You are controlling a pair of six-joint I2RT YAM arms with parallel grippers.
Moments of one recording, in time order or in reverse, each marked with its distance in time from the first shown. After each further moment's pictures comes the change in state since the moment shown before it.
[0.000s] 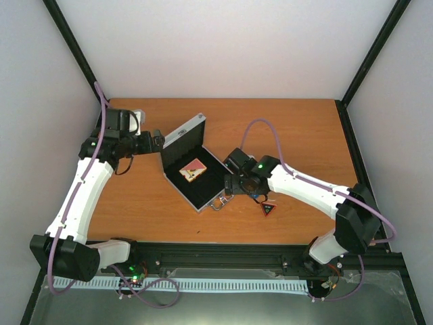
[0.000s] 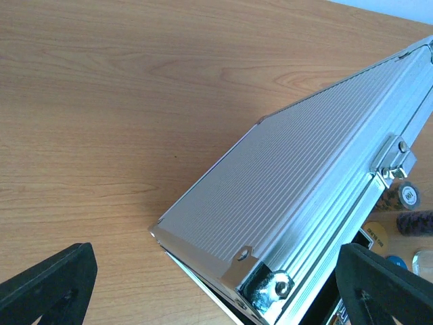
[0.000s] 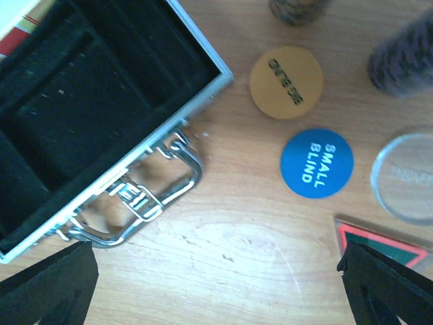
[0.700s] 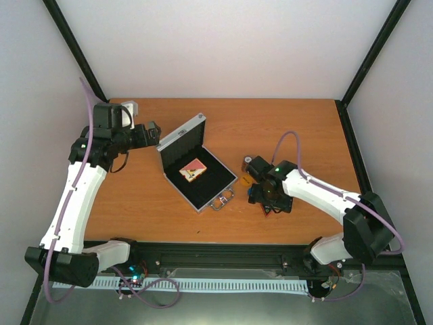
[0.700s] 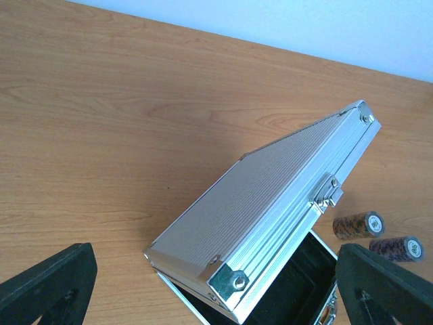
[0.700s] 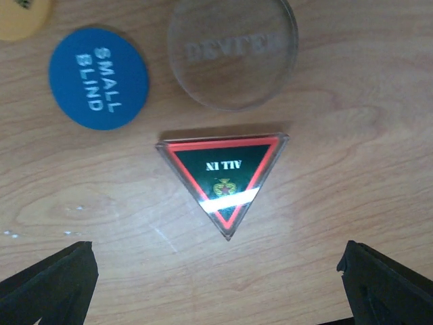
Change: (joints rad) left arm 0.000 -0.042 0.094 -0.018 -0.013 -0.036; right arm -0.146 -0.106 -0.196 -0.185 -0.028 0.218
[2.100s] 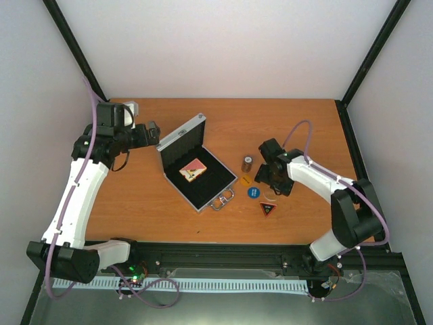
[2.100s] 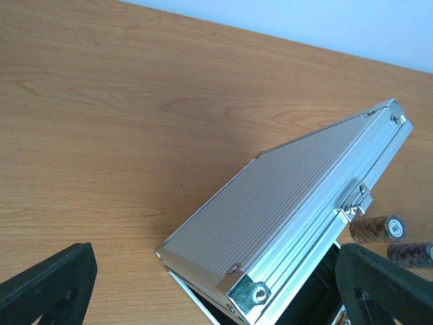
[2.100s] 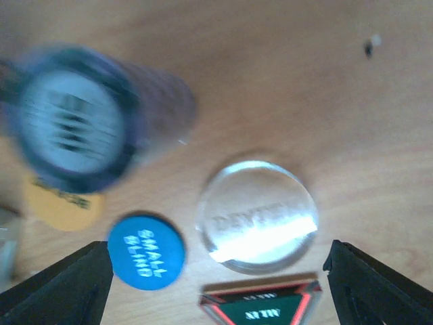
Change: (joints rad) left arm 0.000 0.027 0.000 -0.005 -0.039 -0.001; right arm -0.251 0.130 0.007 0.231 -0.043 -0.052
